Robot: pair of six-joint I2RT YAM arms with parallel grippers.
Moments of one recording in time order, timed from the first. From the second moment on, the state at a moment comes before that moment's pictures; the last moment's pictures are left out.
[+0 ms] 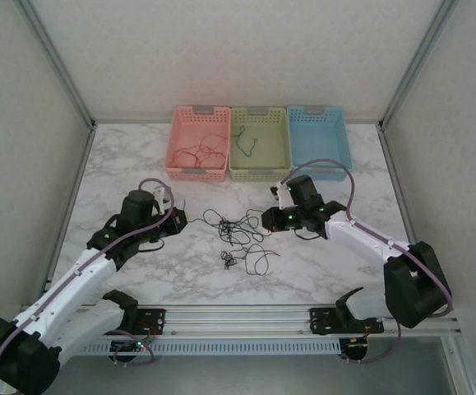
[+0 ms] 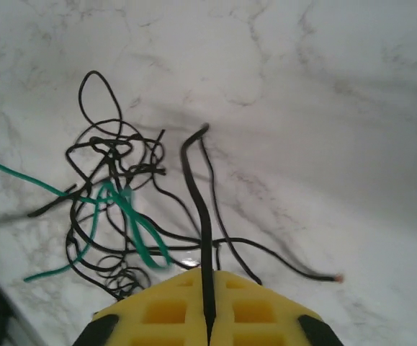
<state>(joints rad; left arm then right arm) -0.45 0.88 0.65 -0.48 0.17 -0.65 0.54 1.33 0.82 -0.39 -0.37 0.38</state>
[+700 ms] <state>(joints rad) -0.44 0.64 0.99 -0.90 -0.18 -0.56 -0.09 1.12 0.86 -0.61 -0.10 0.49</state>
